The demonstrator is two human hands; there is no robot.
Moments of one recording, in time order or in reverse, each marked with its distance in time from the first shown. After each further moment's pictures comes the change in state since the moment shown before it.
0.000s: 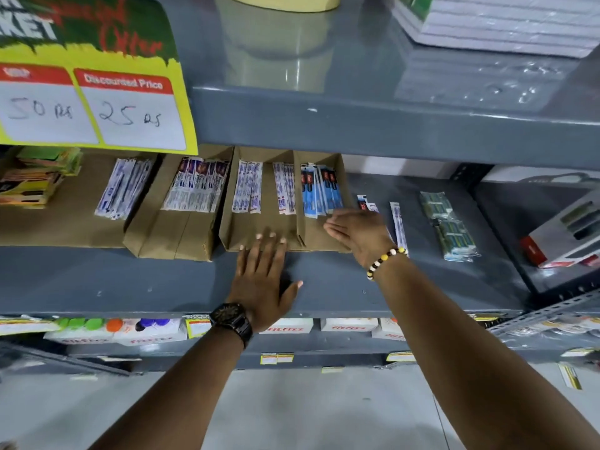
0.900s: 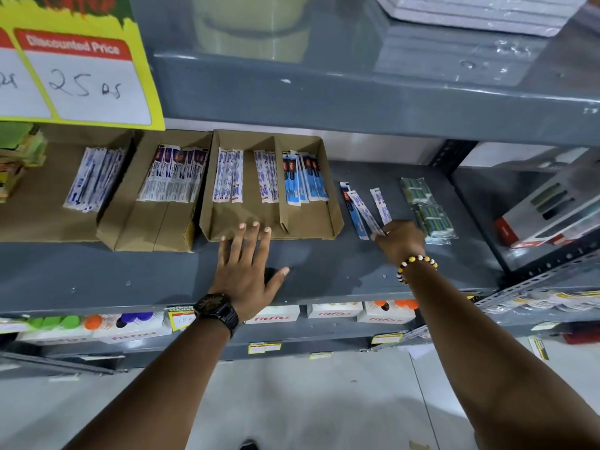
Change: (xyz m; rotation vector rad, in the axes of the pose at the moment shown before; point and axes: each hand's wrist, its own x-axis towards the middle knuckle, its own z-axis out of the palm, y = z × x) left_hand 0.001 0.004 -0.004 0.039 -0.048 -0.019; right_hand 0.014 0.010 -0.117 -1.141 0.364 -0.163
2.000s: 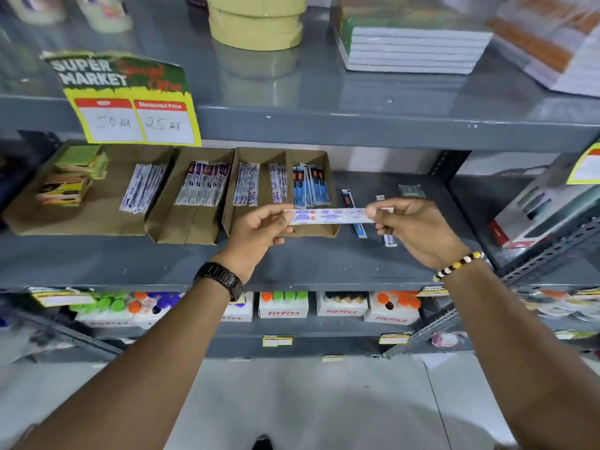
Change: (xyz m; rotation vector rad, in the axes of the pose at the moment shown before) left_hand 0.000 0.058 -0.139 -1.415 0.051 -0.341; right_hand -0.096 -0.025 -0.103 0.878 -0.377 -0.371
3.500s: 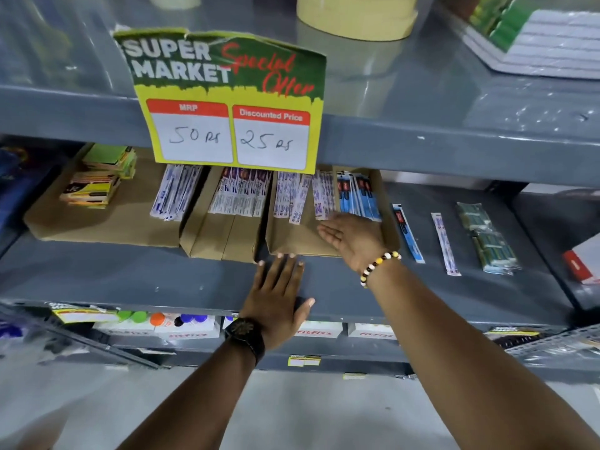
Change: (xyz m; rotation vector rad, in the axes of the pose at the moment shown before) left_hand 0.010 -0.148 -0.088 1.445 -0.132 0.365; right_hand 0.122 0.053 0.192 0.535 0.154 0.454
